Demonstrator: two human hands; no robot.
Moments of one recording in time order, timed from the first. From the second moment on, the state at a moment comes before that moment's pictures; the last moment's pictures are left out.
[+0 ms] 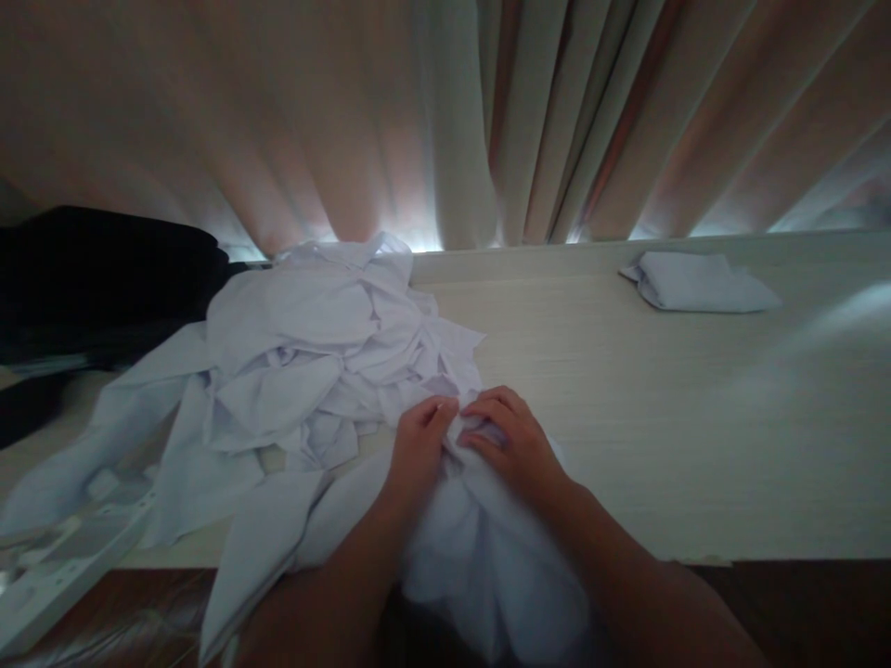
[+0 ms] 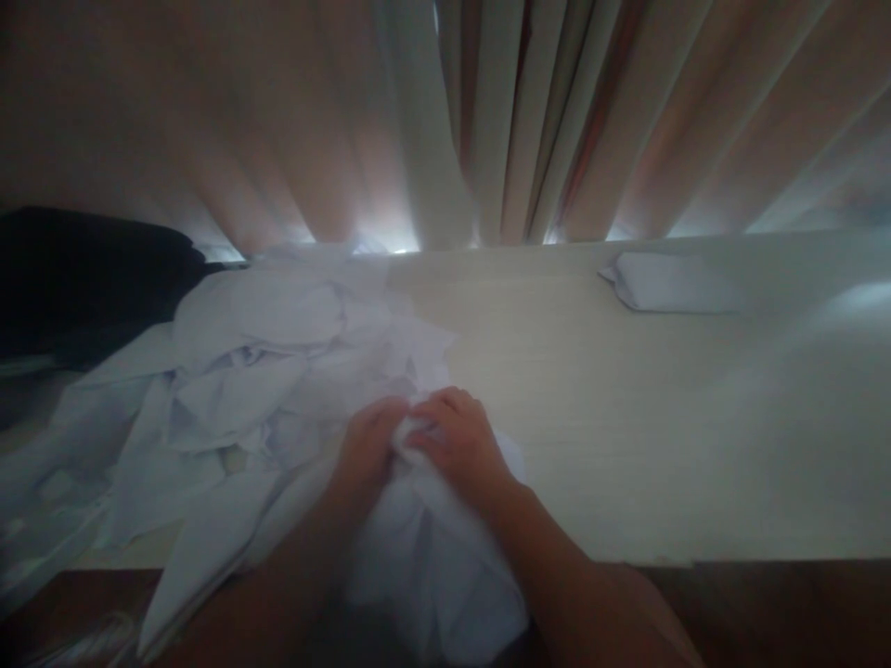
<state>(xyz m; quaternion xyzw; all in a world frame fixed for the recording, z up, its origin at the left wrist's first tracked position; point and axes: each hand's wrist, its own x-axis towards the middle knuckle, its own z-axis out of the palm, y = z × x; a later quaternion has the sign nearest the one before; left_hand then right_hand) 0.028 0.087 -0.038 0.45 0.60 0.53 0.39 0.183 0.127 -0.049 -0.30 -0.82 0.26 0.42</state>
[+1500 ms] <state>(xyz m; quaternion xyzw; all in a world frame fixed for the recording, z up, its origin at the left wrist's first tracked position) 0.029 0.074 -0.021 0.43 0.62 0.48 0.45 0.192 0.127 -0.031 -0.37 -0.71 0.44 0.41</state>
